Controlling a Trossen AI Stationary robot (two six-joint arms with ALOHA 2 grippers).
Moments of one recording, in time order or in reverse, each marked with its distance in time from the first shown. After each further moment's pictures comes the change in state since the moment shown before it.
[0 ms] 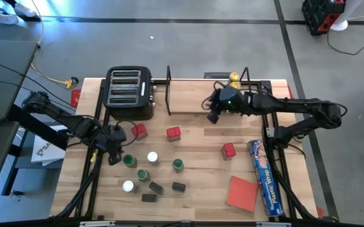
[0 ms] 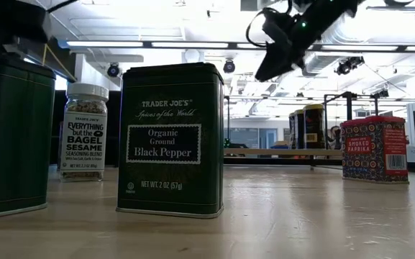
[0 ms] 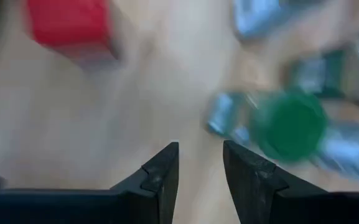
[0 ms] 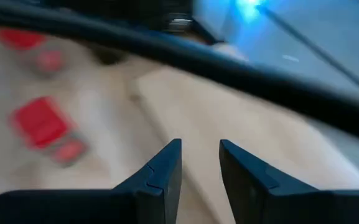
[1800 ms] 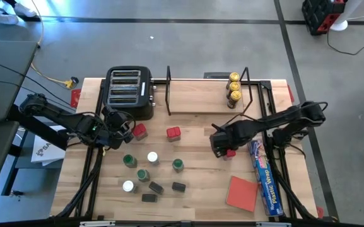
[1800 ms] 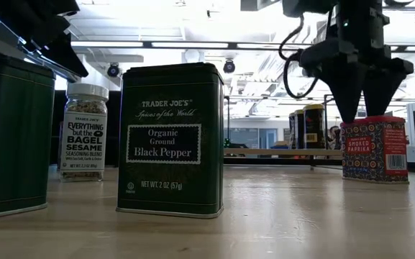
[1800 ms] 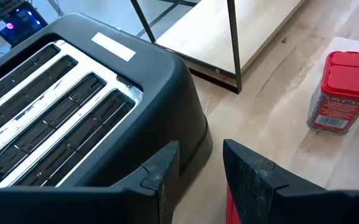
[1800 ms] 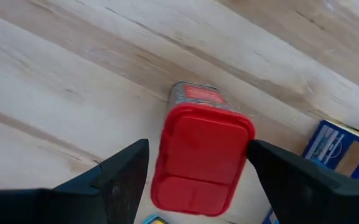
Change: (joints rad) left arm 0.090 0.000 0.001 0.083 -0.760 0.083; right arm 0.412 0.268 0.137 -0.780 -0.210 1.152
